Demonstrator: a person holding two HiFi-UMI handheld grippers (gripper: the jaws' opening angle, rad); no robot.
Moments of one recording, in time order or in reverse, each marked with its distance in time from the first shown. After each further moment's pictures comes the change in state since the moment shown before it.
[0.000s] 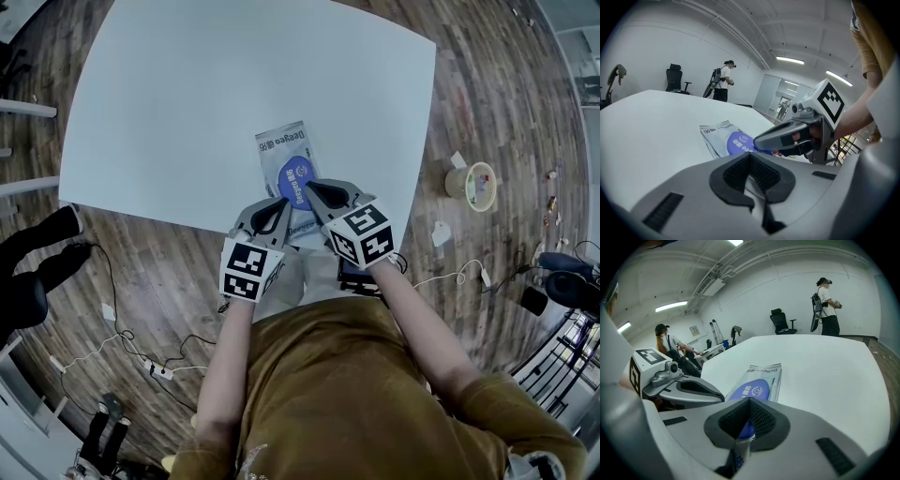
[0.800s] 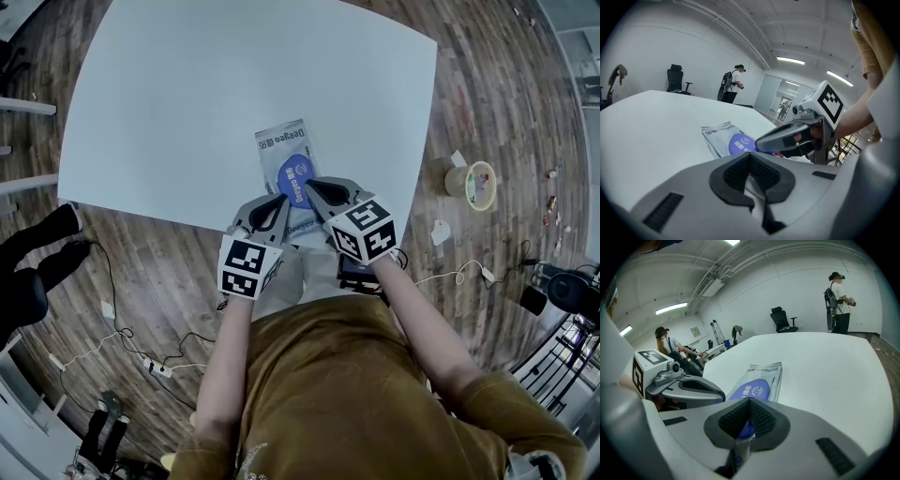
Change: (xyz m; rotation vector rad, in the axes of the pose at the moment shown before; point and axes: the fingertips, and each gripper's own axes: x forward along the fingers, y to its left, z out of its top) left arm 0.000 0.004 0.003 -0.003 -0.004 0.010; right arm 0.001 -0.001 -0.001 0.020 0.011 0.033
